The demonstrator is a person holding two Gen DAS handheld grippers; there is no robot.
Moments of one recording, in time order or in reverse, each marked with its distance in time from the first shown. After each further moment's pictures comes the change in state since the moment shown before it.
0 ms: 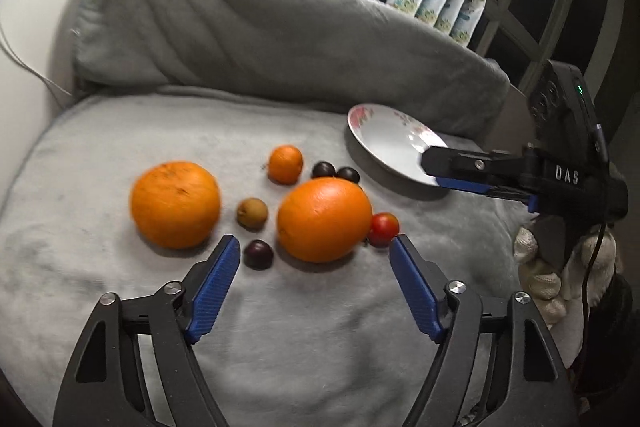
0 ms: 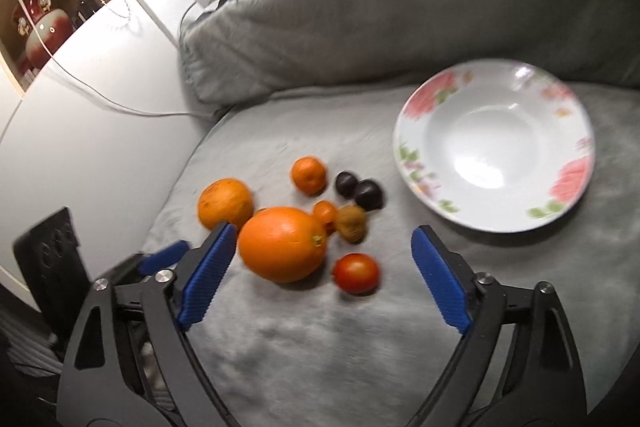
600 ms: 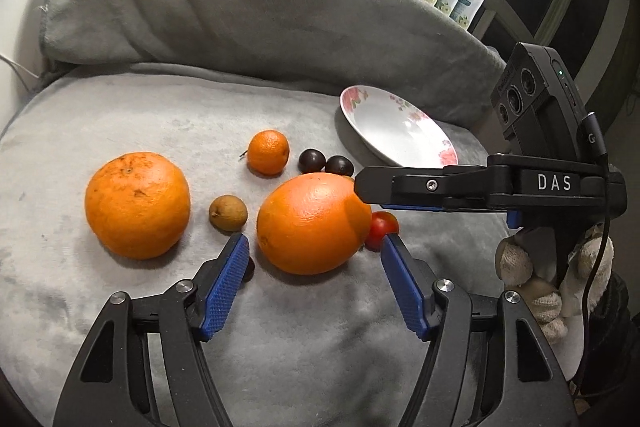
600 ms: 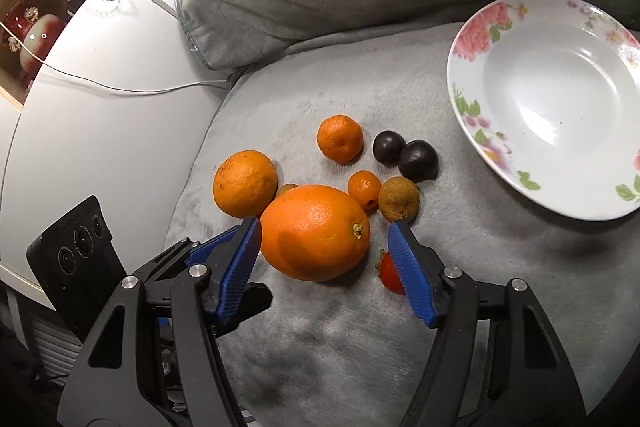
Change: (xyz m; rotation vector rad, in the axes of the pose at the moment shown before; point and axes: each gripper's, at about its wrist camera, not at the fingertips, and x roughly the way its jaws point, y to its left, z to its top) left arm 0.032 0.003 0.011 -0.012 0.076 -0.056; right arm 0.049 0.002 0.005 0.077 0.173 0.106
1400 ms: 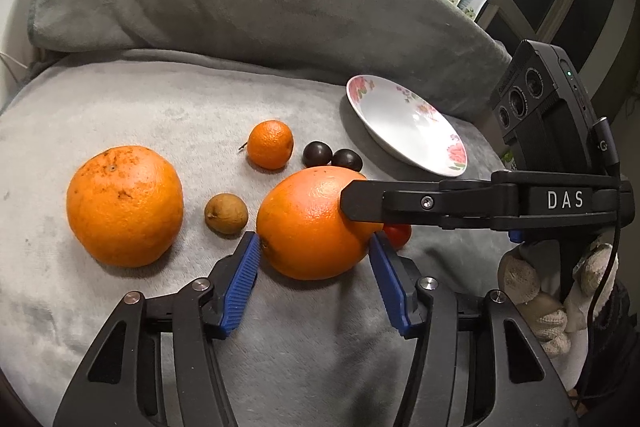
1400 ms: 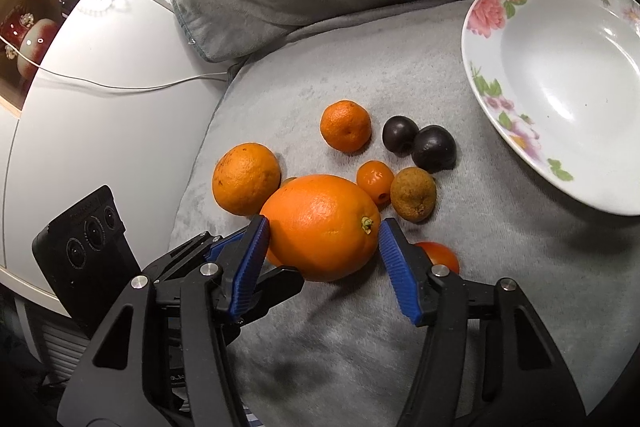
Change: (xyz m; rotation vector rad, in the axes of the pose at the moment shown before) left arm 0.017 0.005 0.003 -0.006 0.034 -0.007; right arm 0.017 -0.004 -0.003 0.021 0.032 0.032
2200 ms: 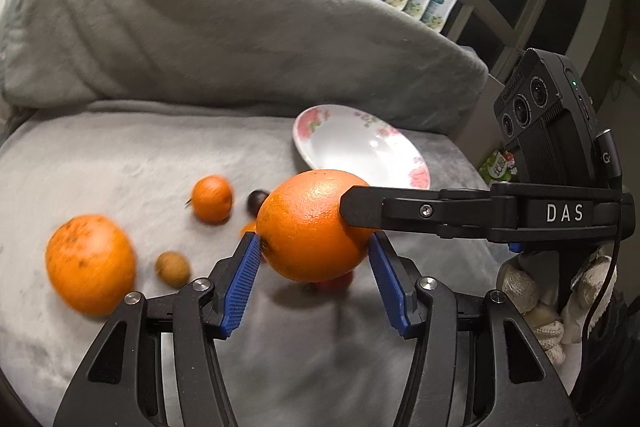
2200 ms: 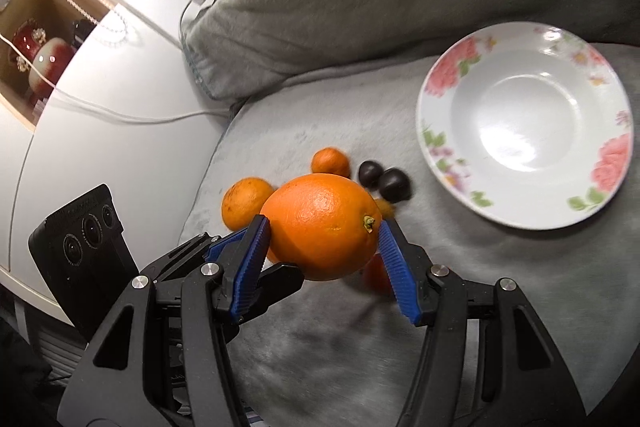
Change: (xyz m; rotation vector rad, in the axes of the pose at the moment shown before) left arm -0.006 -0.044 0.026 0.083 -0.056 -0.044; right arm -0.062 -0.008 0.007 -0.004 -0.124 -0.028
